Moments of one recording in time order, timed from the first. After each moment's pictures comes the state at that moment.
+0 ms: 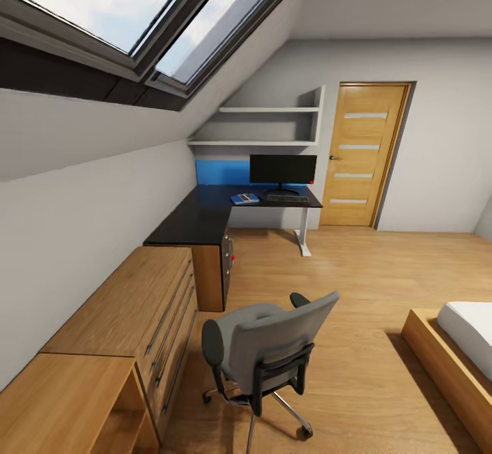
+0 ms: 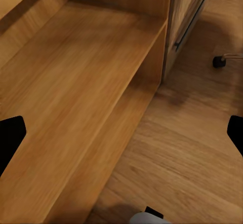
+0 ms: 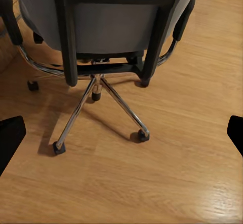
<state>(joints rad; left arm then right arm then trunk) 0.04 -0.05 0.23 -0.02 0.05 -1.01 0.23 -0.20 0.08 0.60 0.02 -0.20 -0.89 -0.28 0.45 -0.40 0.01</state>
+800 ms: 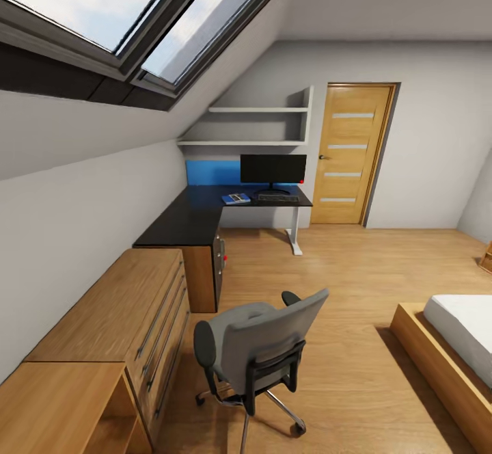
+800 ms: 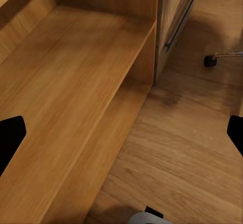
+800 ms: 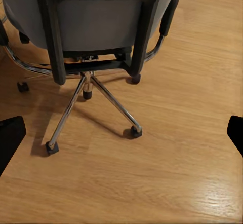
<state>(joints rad) 0.04 -0.05 0.23 -0.02 0.05 -1.01 0.23 -0.20 0.08 0.60 0.02 -0.21 -0.89 -0.28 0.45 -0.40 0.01</state>
